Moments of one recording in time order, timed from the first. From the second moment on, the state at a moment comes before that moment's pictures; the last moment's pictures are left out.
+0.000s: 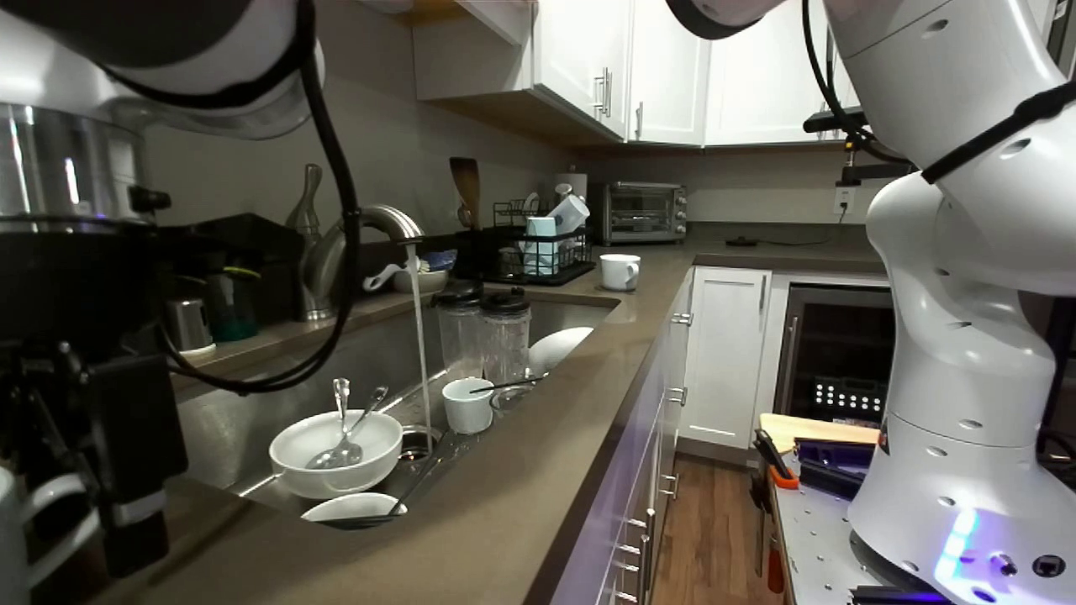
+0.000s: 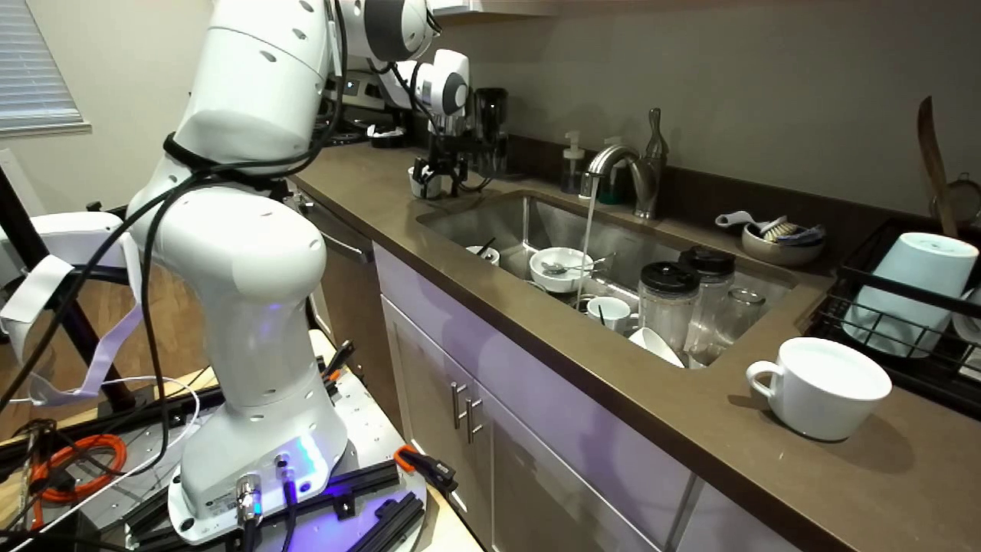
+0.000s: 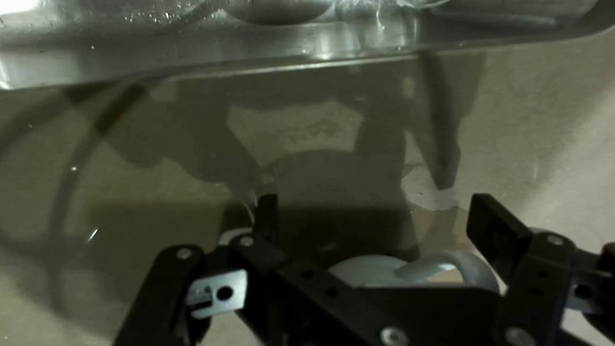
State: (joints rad) arm 0.33 0.54 0.37 -1.59 -0.04 2.07 -0.81
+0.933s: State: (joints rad) arm 0.36 0.60 0.37 -1.50 -0.04 2.06 -0.81
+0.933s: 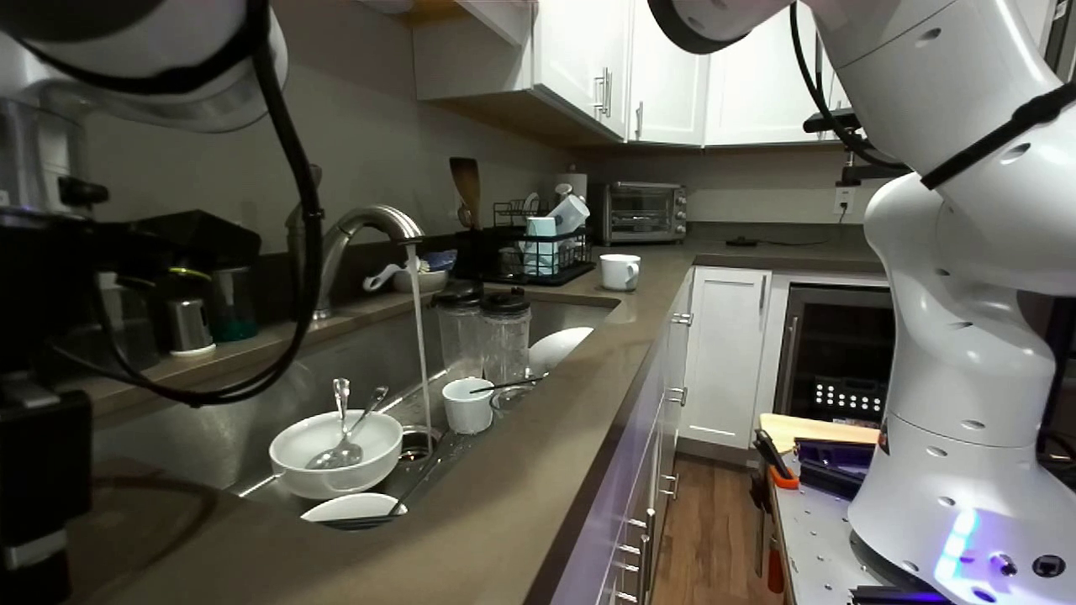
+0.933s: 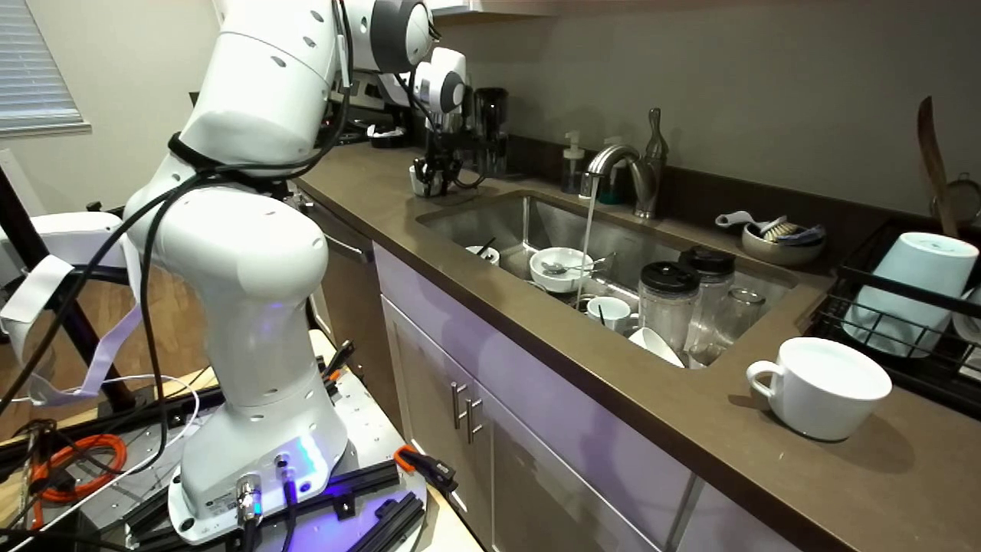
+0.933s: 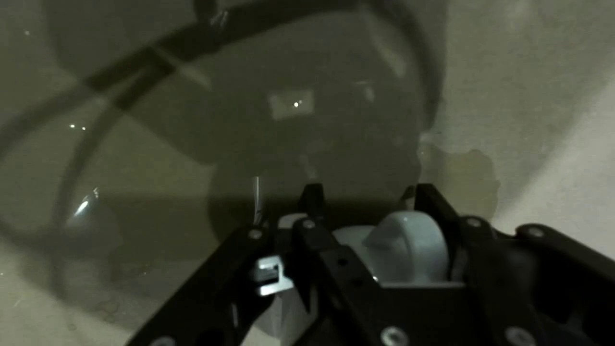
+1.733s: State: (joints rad) arm 0.37 0.60 0.37 -1.49 -0.04 2.05 -0.78
